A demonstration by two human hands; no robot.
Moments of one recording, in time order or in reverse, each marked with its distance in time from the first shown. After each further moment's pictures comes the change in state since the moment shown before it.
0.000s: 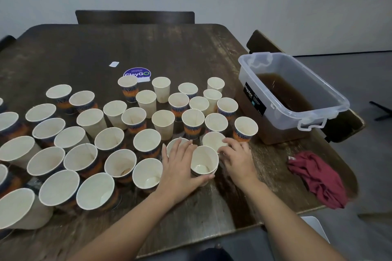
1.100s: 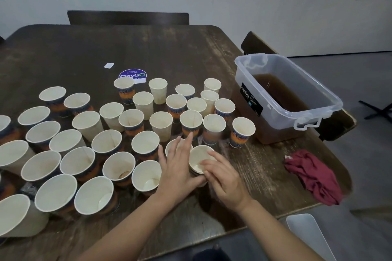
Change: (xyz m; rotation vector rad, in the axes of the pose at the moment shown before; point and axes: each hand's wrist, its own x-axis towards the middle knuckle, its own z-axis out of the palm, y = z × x) left_hand 0.001 -0.005 0.008 -0.127 0.142 0.030; right_hand -0.029 -0.042 -0.010 0.480 0.010 -0.233
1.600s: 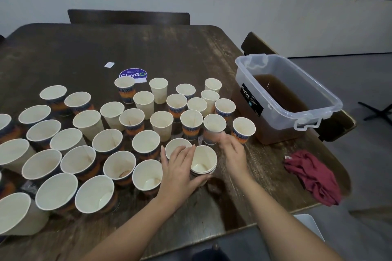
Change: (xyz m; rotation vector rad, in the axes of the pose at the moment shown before) left_hand -0.009 -0.004 0.005 0.128 -0.008 0.068; right_hand 0.054 -0.003 -0.011 0.492 0.237 0.740
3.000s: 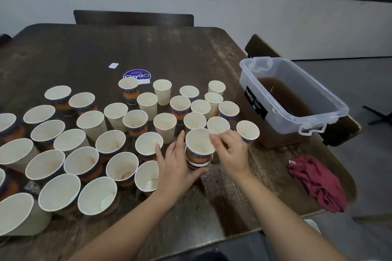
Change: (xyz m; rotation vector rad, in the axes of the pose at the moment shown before) left_hand 0.017 -0.008 -0.006 -0.049 0.053 -0.189; right_hand 0.012 -0.011 0.009 -0.366 0.074 -0.475
